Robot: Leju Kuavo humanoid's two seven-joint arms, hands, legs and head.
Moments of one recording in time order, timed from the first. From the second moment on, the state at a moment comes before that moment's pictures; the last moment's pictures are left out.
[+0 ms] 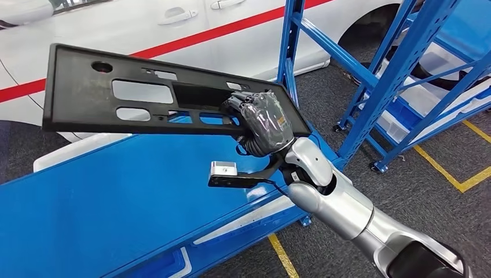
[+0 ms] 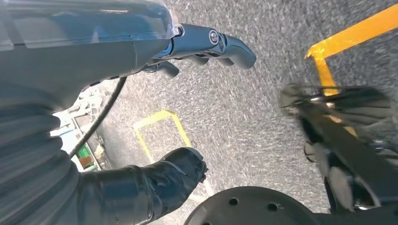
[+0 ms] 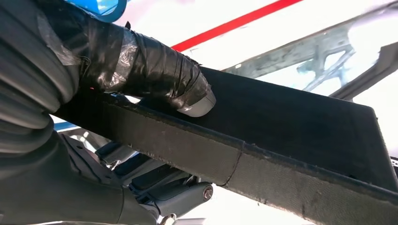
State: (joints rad) left arm 0.05 0.00 0.64 -0.15 -0.57 -0.26 0.19; right arm -0.69 -0.24 0.77 -1.48 0.96 -0.40 -0.22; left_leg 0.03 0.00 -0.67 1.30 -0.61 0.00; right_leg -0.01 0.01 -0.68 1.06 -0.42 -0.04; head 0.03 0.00
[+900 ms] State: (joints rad) left arm 0.06 0.00 0.65 -0.15 -0.55 -0.24 0.18; right arm -0.66 -0.39 0.87 -1.63 0.88 -0.34 -0.18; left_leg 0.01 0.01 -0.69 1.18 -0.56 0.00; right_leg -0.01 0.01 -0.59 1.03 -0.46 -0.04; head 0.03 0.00
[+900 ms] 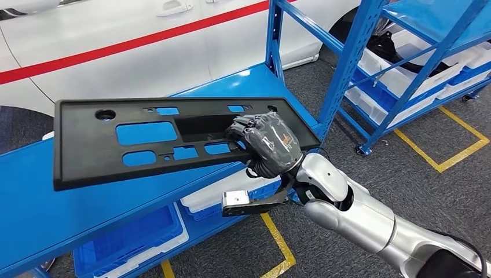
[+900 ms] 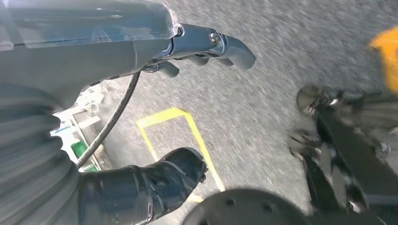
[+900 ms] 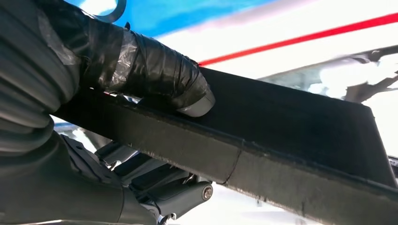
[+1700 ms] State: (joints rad) left arm 0.05 -0.01 0.66 -0.15 -0.55 -0.23 0.18; right arm -0.63 -0.42 0.83 -1.61 0.88 -0.34 -0.18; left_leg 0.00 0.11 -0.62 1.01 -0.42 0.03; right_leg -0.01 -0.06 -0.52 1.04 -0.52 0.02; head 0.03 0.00
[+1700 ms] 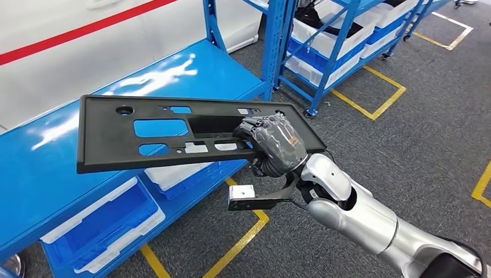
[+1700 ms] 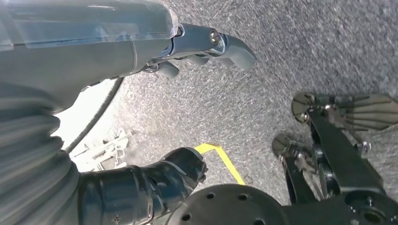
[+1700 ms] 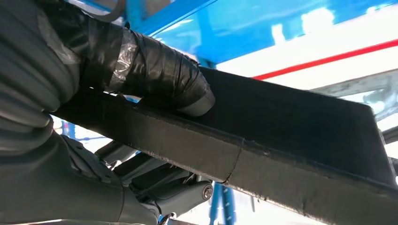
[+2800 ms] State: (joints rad) left arm 0.04 -0.04 0.67 -0.15 -0.54 -0.20 0.14; right arm -0.65 -0.41 0.81 -1.60 0.83 -0.24 -0.18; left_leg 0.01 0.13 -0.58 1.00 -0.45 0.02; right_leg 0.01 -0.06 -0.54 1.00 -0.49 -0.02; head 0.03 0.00
